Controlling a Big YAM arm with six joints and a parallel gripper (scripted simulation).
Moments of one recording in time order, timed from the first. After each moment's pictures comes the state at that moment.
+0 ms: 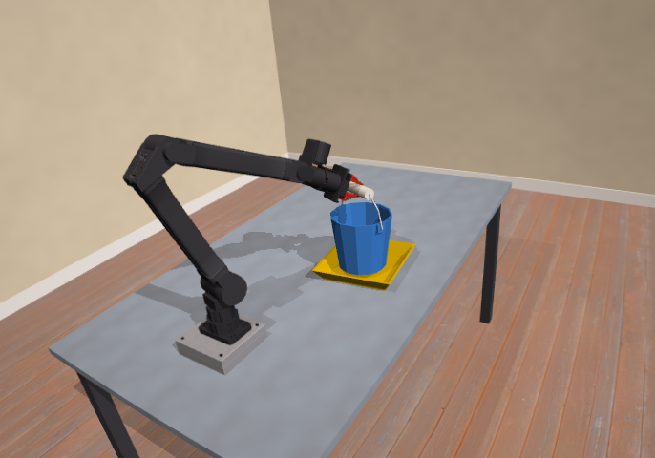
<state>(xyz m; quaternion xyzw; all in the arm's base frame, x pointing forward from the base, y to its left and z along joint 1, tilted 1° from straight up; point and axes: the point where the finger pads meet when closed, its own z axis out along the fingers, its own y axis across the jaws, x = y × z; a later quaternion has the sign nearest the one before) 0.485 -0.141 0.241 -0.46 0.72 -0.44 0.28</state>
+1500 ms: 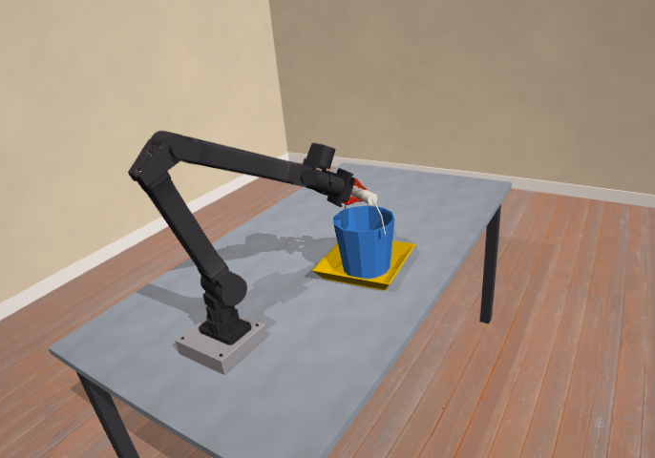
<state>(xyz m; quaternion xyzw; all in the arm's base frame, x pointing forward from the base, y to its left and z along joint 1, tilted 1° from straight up) 0.491 -0.148 0.226 -0.46 0.73 -0.43 0.27</state>
